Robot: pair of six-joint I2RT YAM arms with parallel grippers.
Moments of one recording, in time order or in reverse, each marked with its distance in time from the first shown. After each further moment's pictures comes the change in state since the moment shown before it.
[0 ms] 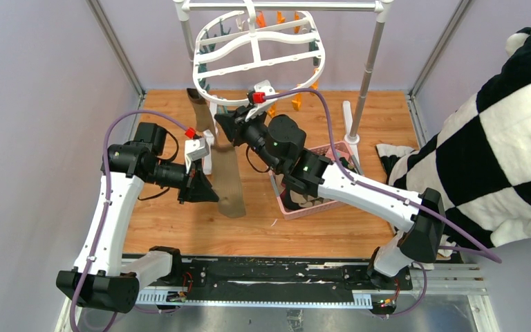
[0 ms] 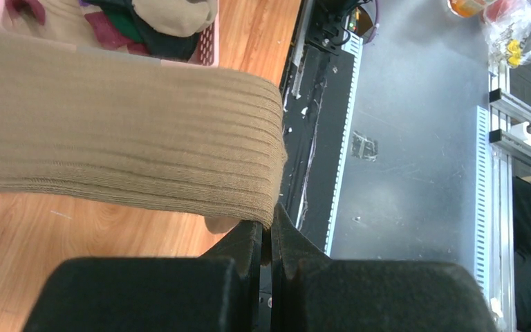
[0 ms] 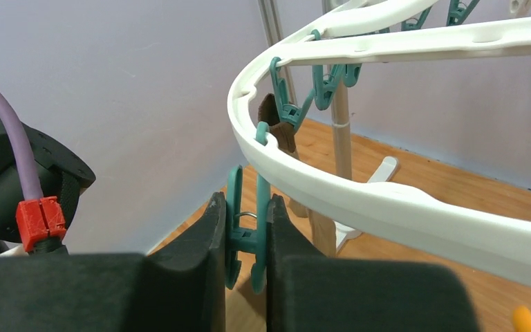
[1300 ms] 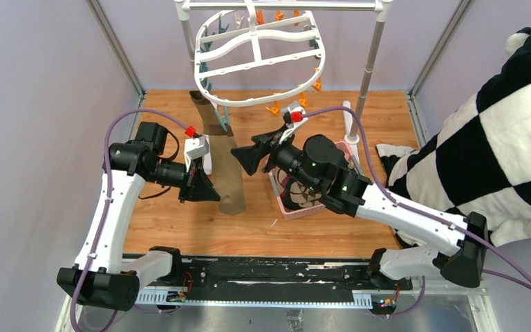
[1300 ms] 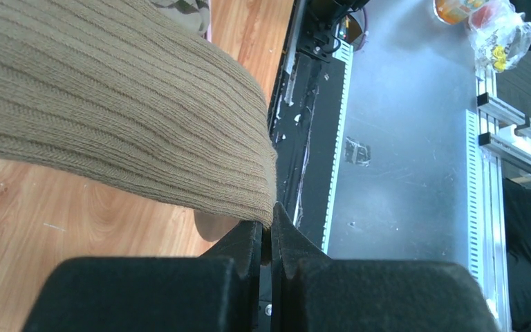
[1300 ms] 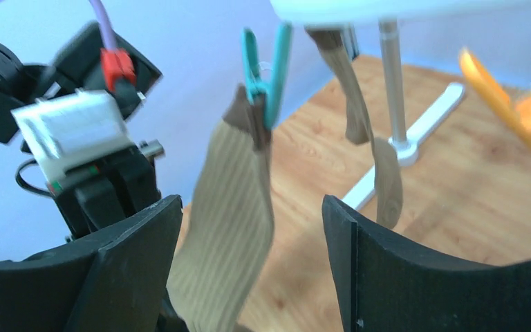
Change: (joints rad) left arm 0.000 0.013 -0.001 0.000 0.033 0.011; right arm -0.031 -0.333 -0.358 -0.076 -0.214 0.224
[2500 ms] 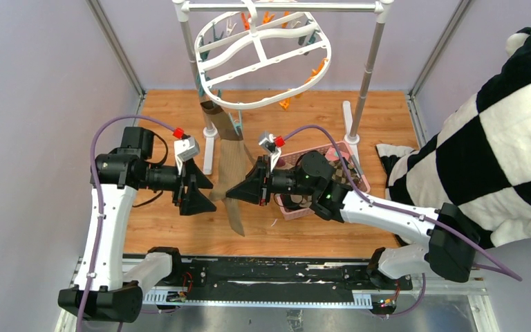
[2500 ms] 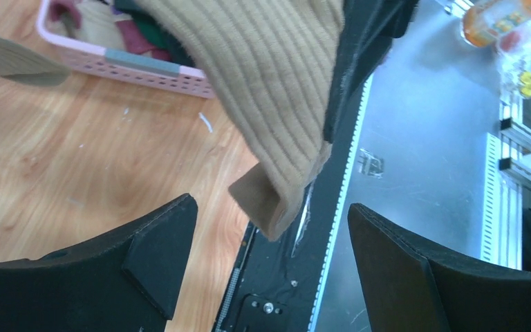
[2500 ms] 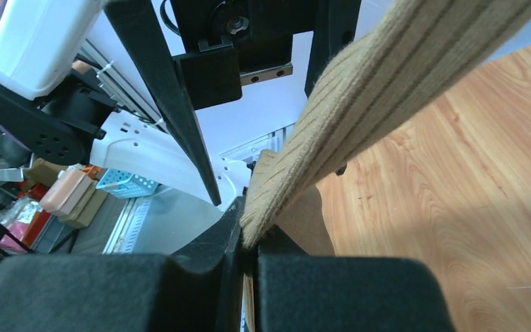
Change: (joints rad) left arm 0.110 -0.089 0.000 0.008 -0.035 -0.069; right arm -0.031 0.095 -0.217 0.395 -0.660 0.154
